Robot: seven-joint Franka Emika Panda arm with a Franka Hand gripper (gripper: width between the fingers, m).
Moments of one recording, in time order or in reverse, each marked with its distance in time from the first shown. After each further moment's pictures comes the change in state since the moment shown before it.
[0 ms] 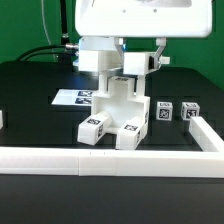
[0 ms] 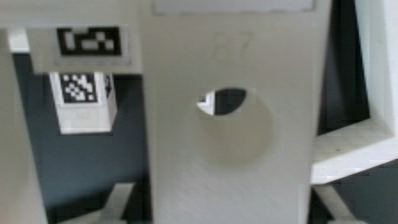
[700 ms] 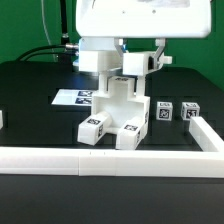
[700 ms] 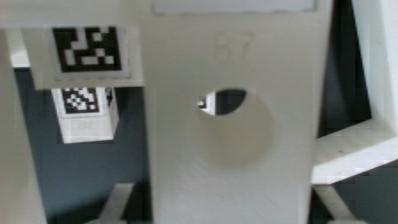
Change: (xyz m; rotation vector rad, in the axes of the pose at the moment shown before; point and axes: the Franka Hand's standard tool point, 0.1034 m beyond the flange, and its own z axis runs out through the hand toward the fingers) arm -0.001 0.004 0.001 0.009 0.004 0.026
